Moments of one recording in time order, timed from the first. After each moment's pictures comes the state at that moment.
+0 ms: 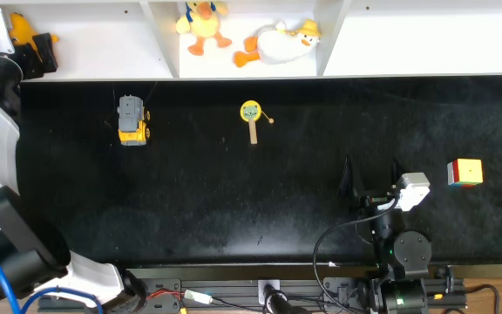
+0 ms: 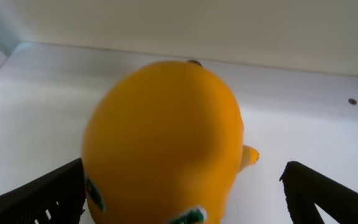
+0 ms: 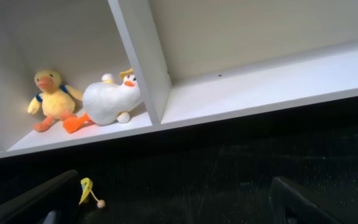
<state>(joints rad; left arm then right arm) 0.47 1.75 1.32 -0.12 0.28 0.15 0.10 0.01 0.02 -0.02 -0.02 0.28</state>
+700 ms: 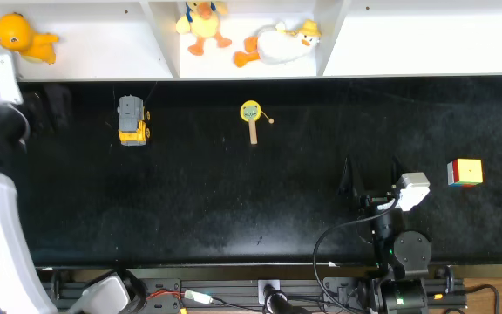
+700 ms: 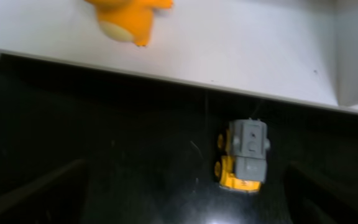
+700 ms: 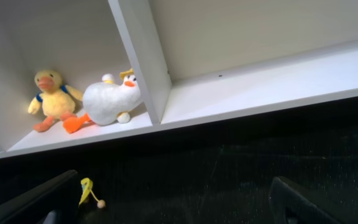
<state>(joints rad) 0.44 1.27 1.25 -0.82 0.26 0.15 0.10 0.01 0.02 -0.02 -0.02 0.28</state>
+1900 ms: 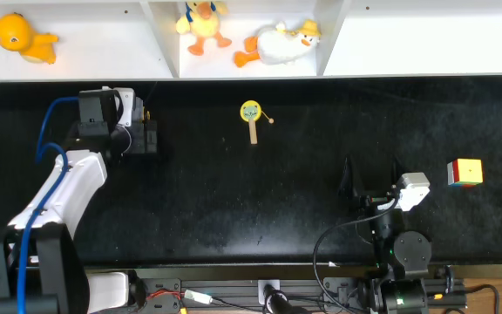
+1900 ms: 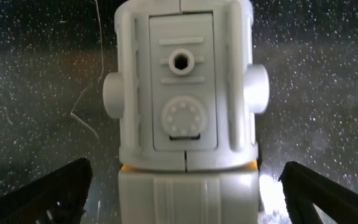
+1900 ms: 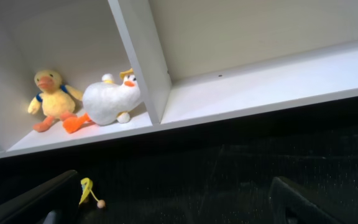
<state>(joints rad) 0.05 1.55 0.81 -0.29 -0.01 0.06 0.10 0.01 0.02 -0.02 -0.02 0.28</state>
